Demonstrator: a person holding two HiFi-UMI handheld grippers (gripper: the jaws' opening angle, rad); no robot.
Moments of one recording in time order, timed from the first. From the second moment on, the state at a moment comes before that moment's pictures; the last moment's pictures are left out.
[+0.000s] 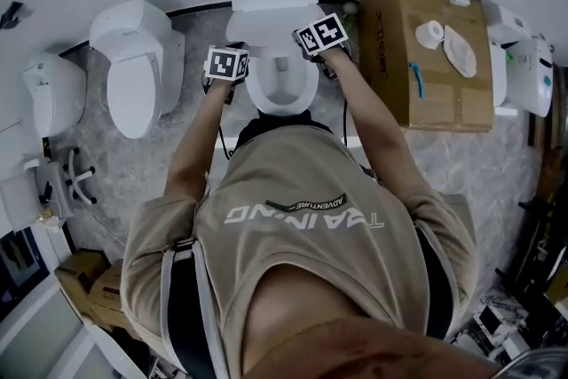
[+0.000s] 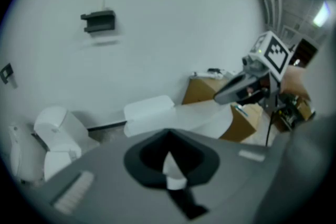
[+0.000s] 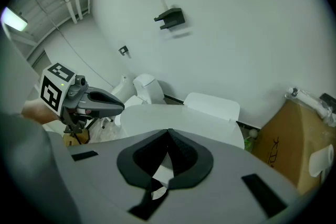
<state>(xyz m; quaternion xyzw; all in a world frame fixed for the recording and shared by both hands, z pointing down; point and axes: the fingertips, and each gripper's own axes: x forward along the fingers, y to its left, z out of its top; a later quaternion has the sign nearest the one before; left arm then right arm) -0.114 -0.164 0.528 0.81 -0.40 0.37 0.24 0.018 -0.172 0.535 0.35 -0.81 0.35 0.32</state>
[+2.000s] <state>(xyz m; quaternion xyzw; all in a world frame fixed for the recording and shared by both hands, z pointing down) -0.115 0.002 0.779 0.65 -0.31 0.50 0.48 0.012 0.028 0.777 0.31 -0.66 0.55 0.40</state>
